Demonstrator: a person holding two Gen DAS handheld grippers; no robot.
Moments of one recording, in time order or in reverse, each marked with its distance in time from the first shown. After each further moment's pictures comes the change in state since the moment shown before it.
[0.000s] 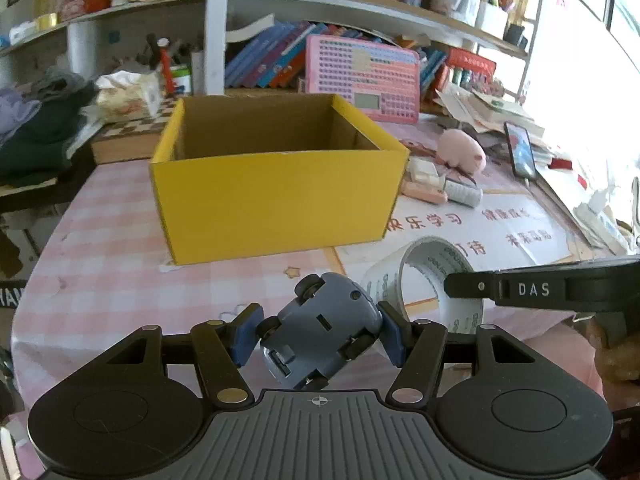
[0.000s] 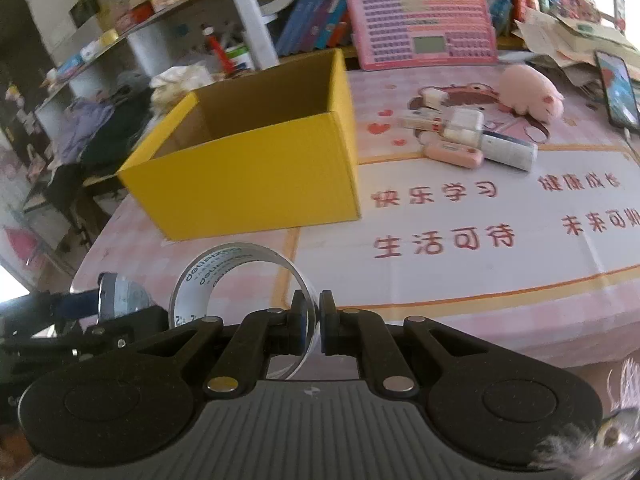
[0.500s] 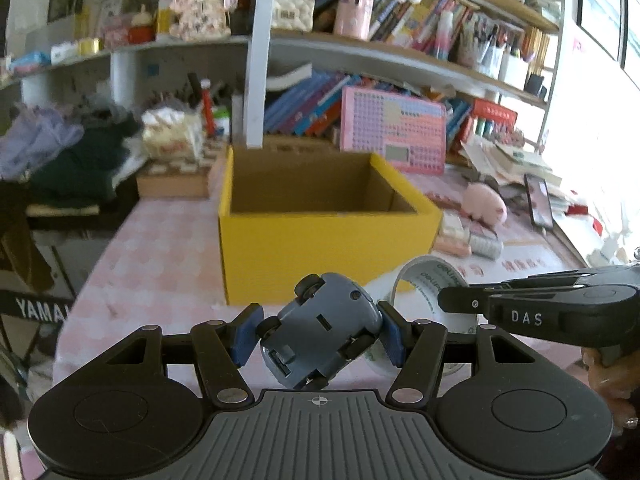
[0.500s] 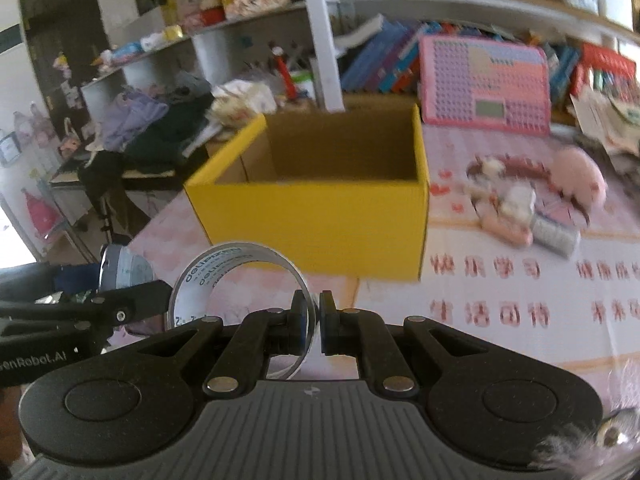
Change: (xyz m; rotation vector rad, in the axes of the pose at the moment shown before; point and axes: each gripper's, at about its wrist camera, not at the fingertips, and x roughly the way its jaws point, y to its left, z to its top) left arm -0.037 0.022 0.019 -0.032 -0.146 0.070; right arm -0.010 0.052 0.021 -0.188 -0.102 0.053
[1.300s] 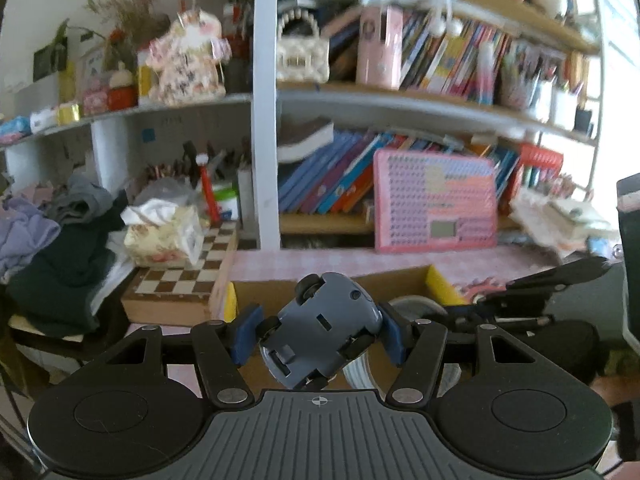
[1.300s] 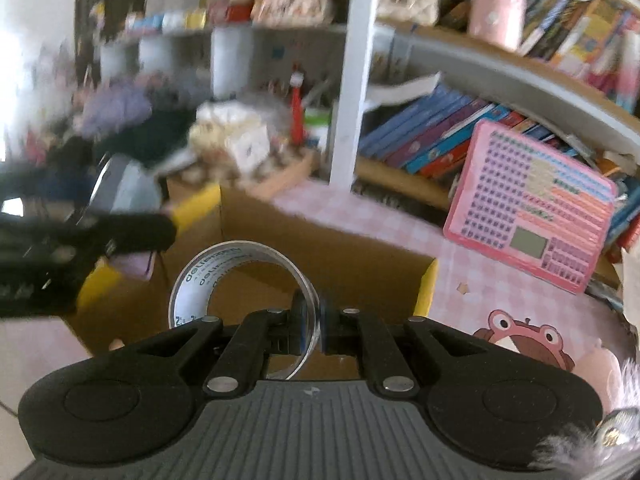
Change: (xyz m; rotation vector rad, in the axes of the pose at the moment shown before) left arm 0.145 0.012 0.121 0.058 -0.080 0.096; right arm 0.147 -0.046 0.145 -0.324 0.000 -0.014
